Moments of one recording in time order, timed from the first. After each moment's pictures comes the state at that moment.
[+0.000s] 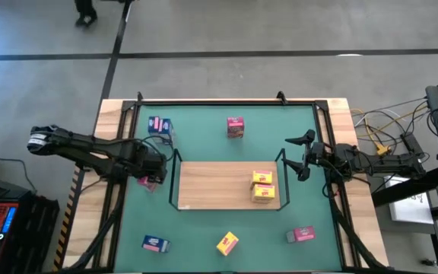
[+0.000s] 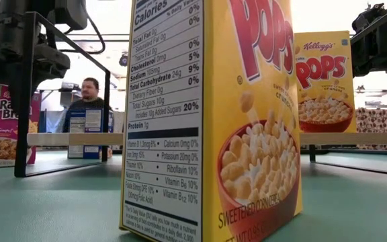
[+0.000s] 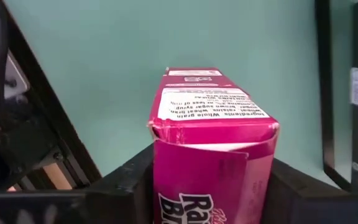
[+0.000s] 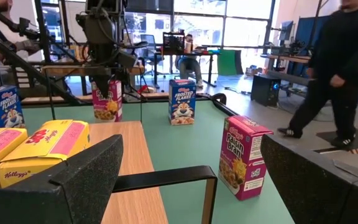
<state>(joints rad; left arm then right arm) -0.10 1.11 0.78 -1.20 0.02 -1.37 -0.02 0.13 0.04 0.10 0.21 -0.04</state>
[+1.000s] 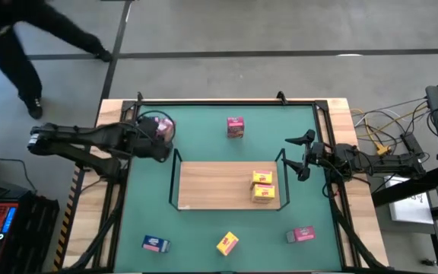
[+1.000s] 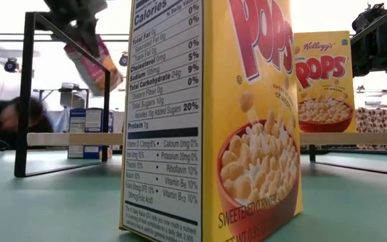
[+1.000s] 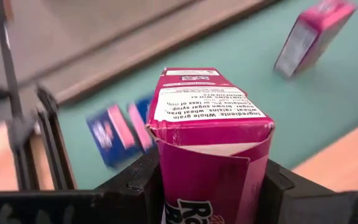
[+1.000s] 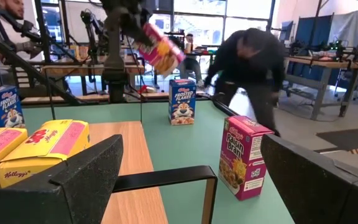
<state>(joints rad) -0.09 1.12 1.16 -1.25 -0.75 -0.98 -0.02 0.13 0.04 0.10 0.21 -0.04</state>
